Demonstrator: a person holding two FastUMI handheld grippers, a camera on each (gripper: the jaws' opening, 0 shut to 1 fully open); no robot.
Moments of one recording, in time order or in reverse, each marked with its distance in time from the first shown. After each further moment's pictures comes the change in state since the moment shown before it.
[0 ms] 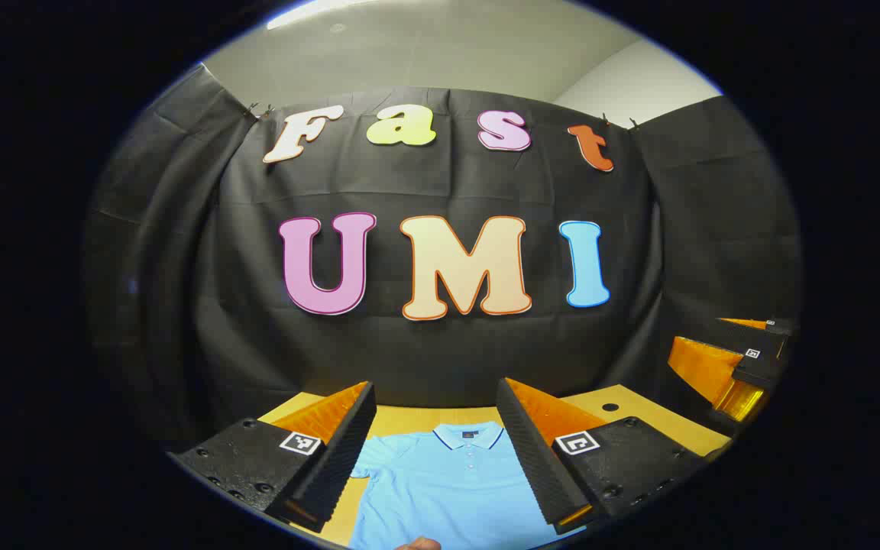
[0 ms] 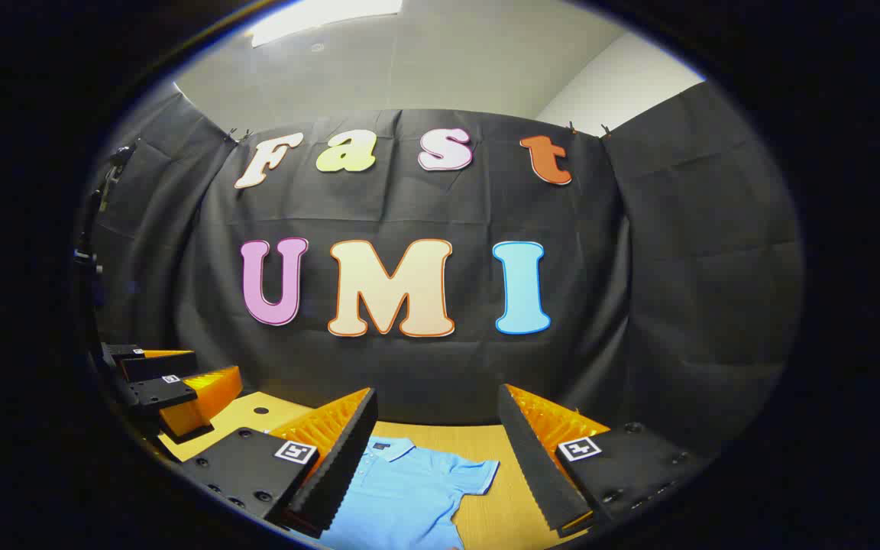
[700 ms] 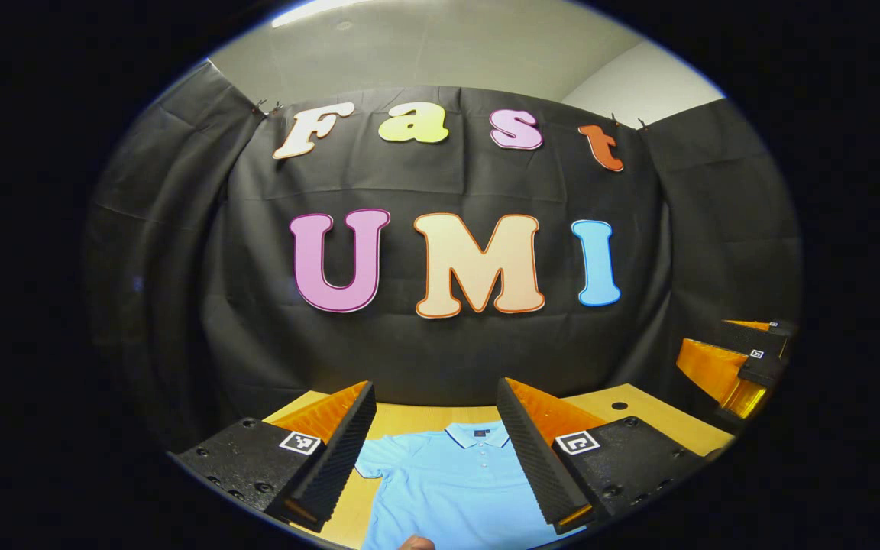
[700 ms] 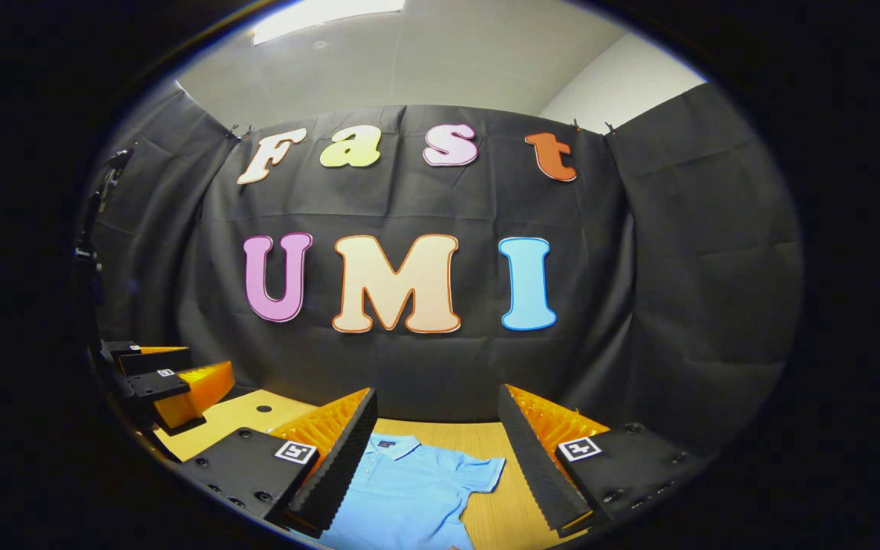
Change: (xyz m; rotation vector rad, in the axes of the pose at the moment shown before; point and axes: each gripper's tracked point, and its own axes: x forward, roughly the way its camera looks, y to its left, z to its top) left arm 0.001 0.021 -0.002 -0.002 0.000 0.019; right arm 0.004 0.014 -0.007 -0.008 0.016 0.008
